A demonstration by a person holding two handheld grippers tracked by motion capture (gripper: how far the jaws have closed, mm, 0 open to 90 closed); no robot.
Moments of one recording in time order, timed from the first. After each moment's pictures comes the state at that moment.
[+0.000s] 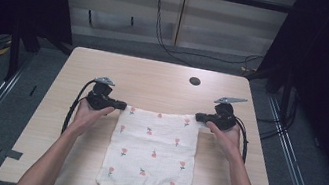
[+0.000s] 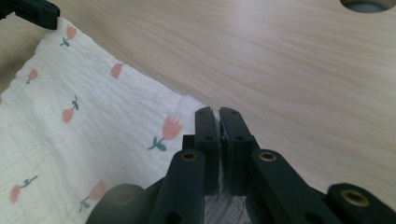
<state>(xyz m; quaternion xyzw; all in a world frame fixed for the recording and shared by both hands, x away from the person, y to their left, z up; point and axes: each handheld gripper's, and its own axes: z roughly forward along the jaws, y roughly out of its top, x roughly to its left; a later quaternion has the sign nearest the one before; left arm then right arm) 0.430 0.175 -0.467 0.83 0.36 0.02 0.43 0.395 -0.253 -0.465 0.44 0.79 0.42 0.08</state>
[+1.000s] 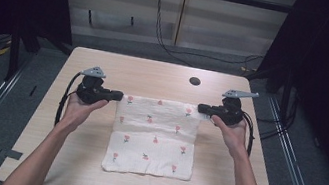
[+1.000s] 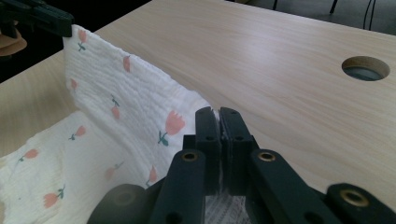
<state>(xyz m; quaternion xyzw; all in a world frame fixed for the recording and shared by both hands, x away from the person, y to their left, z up) 0.407 0.190 -0.418 0.81 0.32 0.07 0.48 0.382 -0.254 -0.422 0.40 0.77 0.48 0.10</state>
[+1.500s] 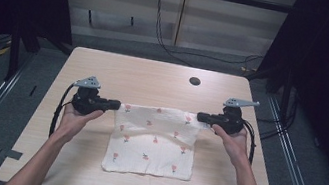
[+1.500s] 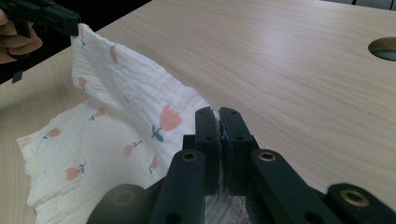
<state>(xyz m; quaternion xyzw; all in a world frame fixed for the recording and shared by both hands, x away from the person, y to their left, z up) 0.380 0.198 -0.431 0.81 0.30 0.06 0.50 0.364 -0.260 -0.436 0.38 0.78 0.49 0.07</state>
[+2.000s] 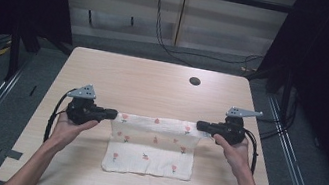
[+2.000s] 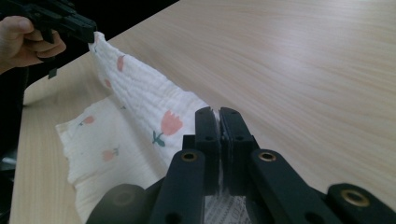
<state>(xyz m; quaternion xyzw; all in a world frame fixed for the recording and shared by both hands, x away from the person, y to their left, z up) 0.352 0.204 -0.433 0.82 0.27 0.05 0.50 0.335 -0.262 -0.443 0.37 0.77 0.52 0.05</state>
